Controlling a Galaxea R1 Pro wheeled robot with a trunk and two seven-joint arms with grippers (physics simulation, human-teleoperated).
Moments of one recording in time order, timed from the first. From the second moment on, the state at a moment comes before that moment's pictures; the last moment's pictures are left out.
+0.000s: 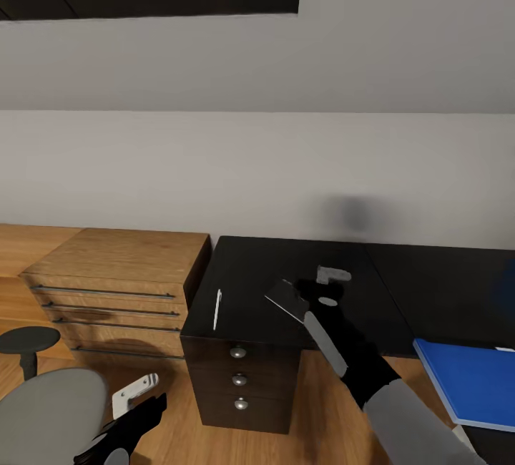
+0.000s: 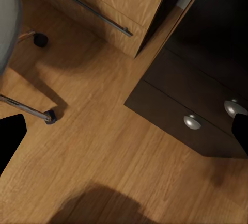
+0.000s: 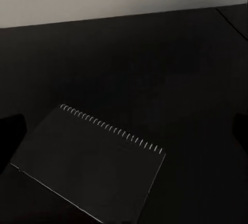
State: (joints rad) left arm 0.03 0.05 -0.11 -1.56 0.65 0.50 0.62; right arm -0.67 0.04 0.43 -1.05 -0.47 0.33 -0.66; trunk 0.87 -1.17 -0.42
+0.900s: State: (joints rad) left arm 0.03 0.06 -0.10 -1.56 0.65 0.50 0.62; right arm -0.87 0.05 0.42 -0.70 -0.47 0.29 -0.44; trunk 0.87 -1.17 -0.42
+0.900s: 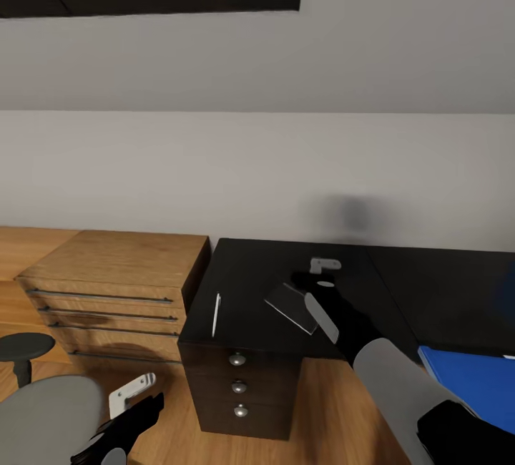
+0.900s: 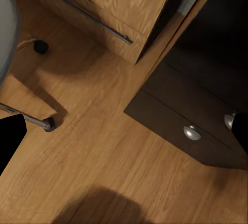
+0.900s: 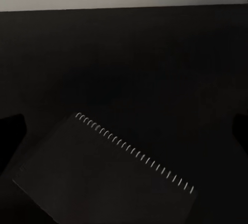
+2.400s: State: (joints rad) left arm 0.09 0.07 0.04 -1.55 0.65 0.48 0.62; right arm -0.87 0.05 0.41 -0.60 -0.47 0.29 -0.35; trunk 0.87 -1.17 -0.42
